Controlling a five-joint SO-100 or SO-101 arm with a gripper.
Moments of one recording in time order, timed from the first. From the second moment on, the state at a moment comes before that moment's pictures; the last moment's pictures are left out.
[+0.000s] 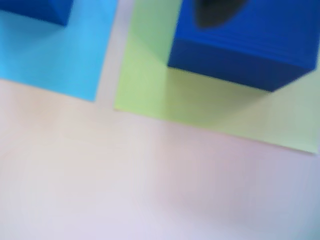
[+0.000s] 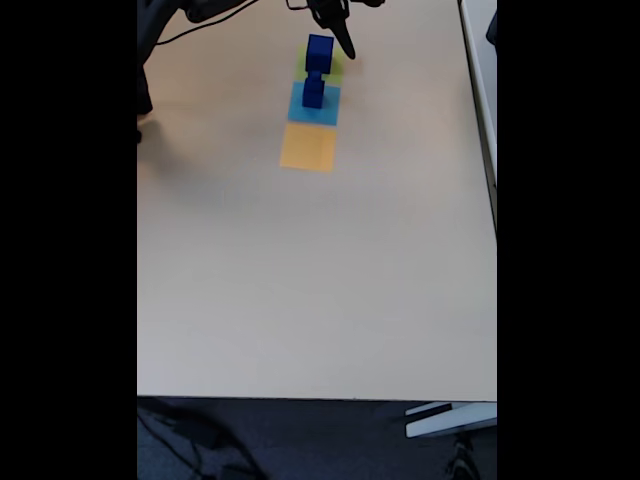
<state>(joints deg) -14.9 53.7 31.5 78.5 94.8</state>
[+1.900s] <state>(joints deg) -9.6 61.0 49.7 80.9 95.5</state>
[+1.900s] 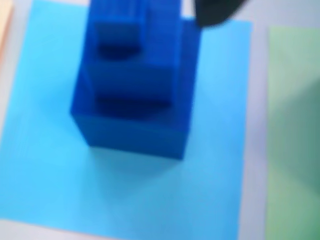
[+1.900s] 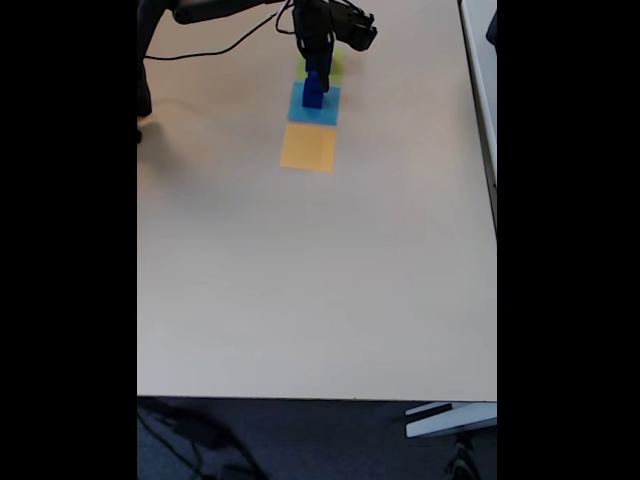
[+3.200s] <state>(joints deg) -9.6 61.0 54.5 78.7 95.5</state>
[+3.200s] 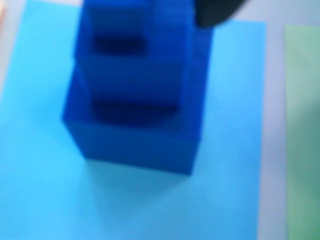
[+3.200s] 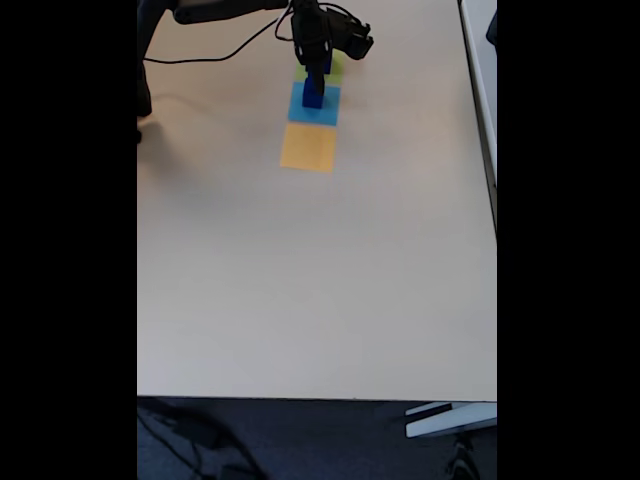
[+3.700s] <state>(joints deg) -9.6 61.0 54.7 78.7 95.5</state>
